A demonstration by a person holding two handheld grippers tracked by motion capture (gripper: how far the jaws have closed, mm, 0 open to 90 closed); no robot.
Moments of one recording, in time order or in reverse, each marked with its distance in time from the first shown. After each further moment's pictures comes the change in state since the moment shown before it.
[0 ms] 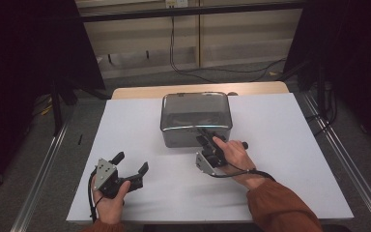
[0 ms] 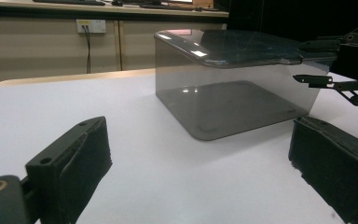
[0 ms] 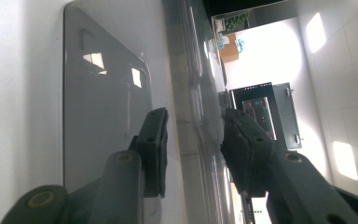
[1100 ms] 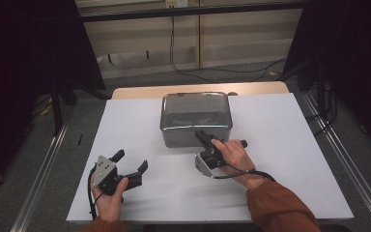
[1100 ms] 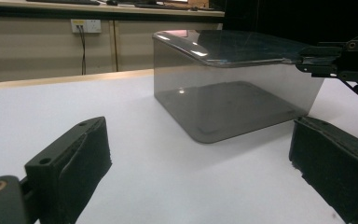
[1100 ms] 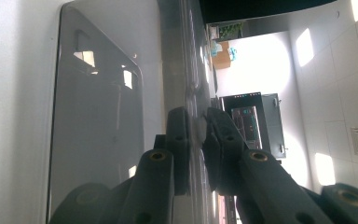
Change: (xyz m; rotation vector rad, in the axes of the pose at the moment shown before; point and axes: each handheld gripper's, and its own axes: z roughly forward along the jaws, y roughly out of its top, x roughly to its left) left arm 0.007 0.003 0.005 0.004 -0.022 0.002; right arm -0.001 0.004 -0.001 -0.027 -0.031 -0.075
